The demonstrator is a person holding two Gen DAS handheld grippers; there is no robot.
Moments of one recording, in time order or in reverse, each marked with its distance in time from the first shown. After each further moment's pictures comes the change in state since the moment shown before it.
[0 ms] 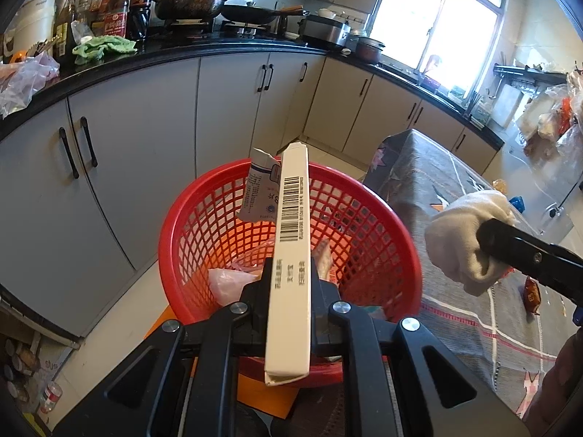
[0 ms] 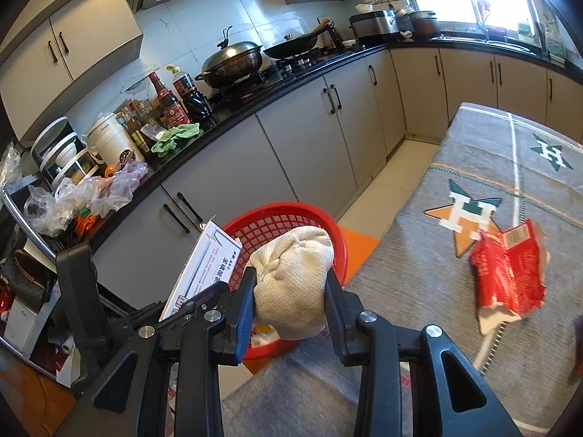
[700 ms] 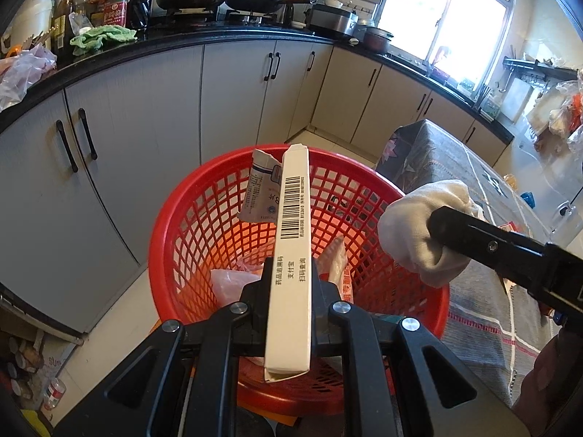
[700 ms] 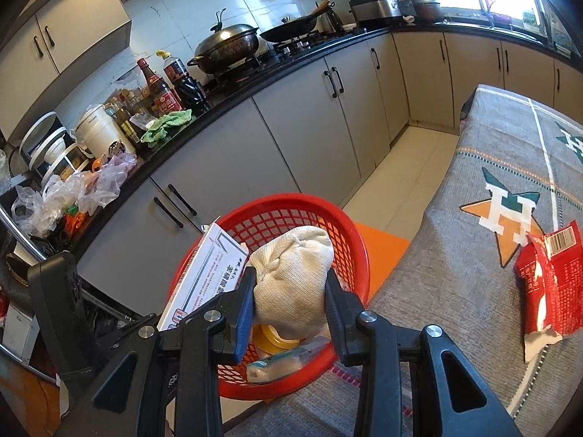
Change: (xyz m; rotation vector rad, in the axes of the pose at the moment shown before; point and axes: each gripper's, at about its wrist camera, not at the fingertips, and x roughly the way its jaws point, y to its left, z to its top) left arm 0.029 0.006 0.004 -0.002 0.041 0.027; right arm 0.055 0.001 0.006 0.011 0.052 0.001
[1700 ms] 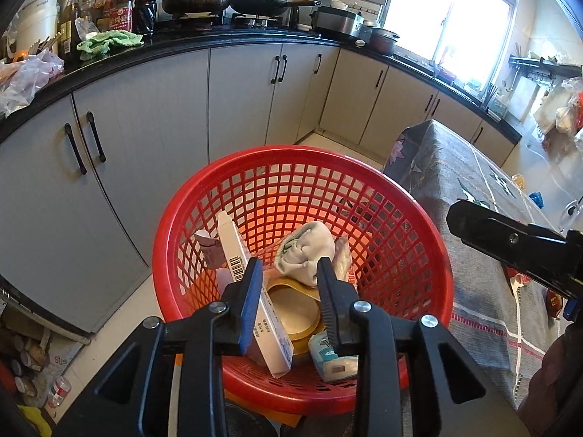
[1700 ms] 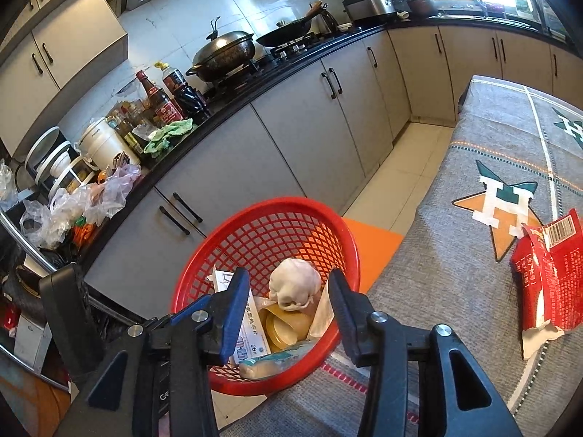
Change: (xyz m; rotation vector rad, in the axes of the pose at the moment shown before) left arm -0.005 -0.004 -0.003 0.007 -0.018 0.042; right arm -0.009 -0.010 -0.001 0.048 -0.021 0.032
